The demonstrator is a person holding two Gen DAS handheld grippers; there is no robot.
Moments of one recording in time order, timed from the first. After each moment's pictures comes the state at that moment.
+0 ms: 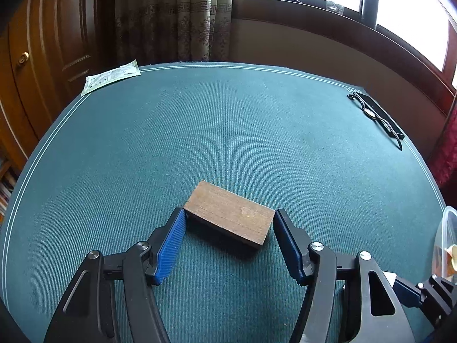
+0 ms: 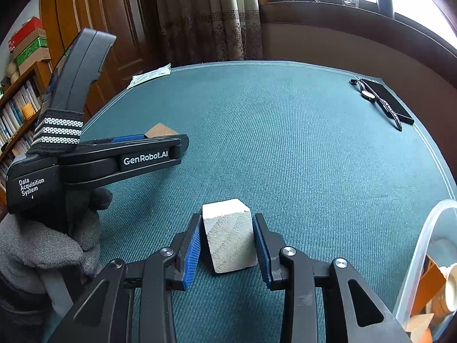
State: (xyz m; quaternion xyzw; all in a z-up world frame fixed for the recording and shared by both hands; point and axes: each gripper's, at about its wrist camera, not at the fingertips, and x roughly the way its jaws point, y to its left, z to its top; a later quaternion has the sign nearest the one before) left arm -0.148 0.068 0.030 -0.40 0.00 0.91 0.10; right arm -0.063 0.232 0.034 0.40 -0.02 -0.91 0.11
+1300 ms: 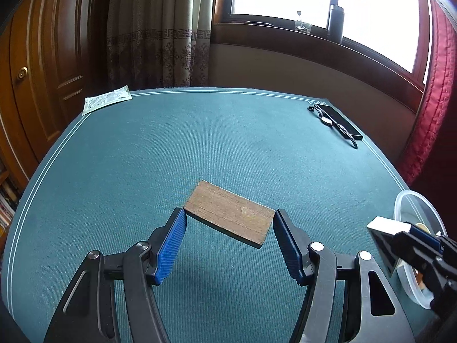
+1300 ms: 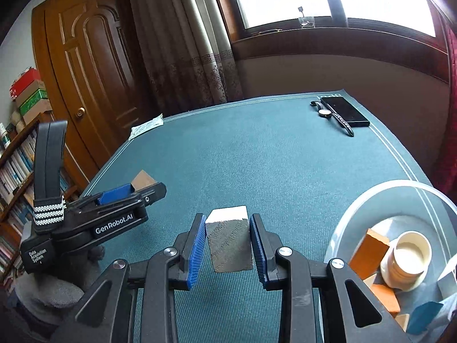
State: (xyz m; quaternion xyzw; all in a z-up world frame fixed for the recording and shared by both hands) left arm -0.071 0.082 0.070 -0.35 0.00 0.92 0.14; right arm -0.002 0.283 0.088 0.32 -0.10 -0.94 0.08
